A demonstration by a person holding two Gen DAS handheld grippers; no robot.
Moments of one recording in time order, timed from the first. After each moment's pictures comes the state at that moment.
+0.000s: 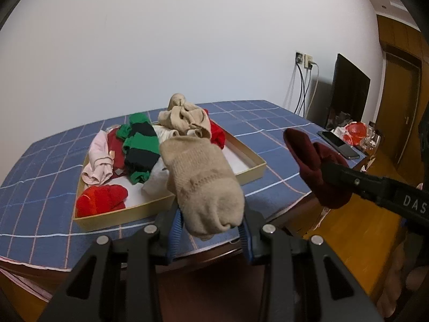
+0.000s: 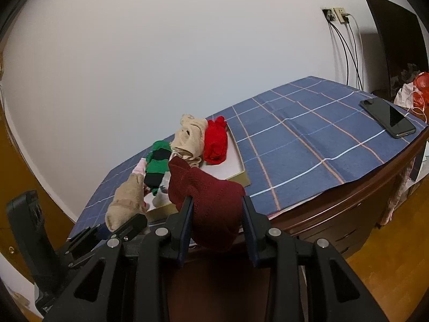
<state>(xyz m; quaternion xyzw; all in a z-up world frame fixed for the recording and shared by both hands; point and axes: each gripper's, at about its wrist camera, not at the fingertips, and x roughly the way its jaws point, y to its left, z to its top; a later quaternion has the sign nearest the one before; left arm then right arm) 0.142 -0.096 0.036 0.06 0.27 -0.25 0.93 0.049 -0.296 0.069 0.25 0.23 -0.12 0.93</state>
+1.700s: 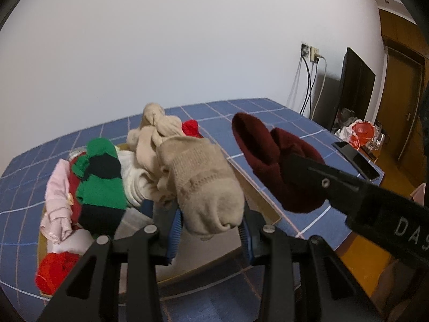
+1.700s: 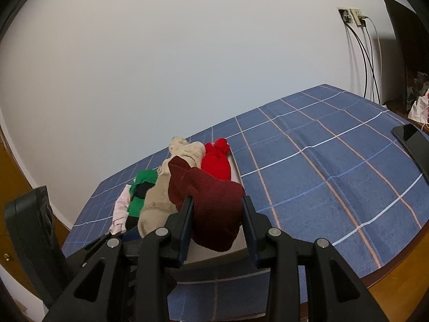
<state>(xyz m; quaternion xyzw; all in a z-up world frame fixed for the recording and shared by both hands) 0.242 -0.169 0.038 0.07 0.29 -0.26 0.92 0.142 -0.339 0.083 0.24 0.24 -0.12 0.93</state>
